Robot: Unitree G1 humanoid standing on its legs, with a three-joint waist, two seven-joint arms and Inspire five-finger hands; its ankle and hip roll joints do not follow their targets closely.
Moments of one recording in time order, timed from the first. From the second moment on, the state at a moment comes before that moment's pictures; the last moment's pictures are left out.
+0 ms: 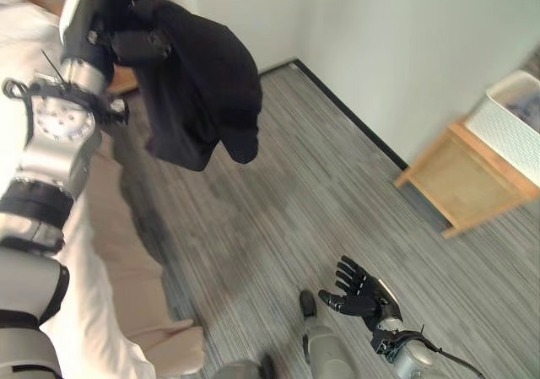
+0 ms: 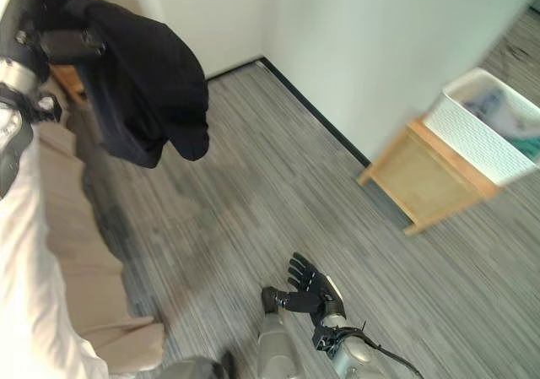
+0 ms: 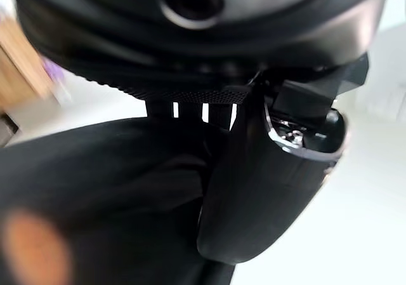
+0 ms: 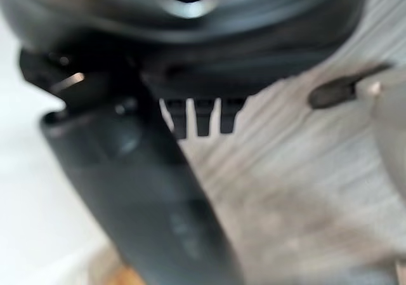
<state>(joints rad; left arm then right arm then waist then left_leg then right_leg) -0.99 0.97 -0.52 0.61 -0.66 -0.24 0.09 0.12 -0.36 0.13 0.45 0.63 -0.12 0.10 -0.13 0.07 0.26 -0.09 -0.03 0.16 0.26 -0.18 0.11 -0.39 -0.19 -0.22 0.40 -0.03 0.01</state>
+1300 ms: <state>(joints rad) -0.79 0.69 -0.51 0.32 -0.67 -0.27 0.12 -0.11 -0.35 0.29 0.41 0.58 -0.16 0.06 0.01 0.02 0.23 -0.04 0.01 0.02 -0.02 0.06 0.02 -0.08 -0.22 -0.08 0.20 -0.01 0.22</state>
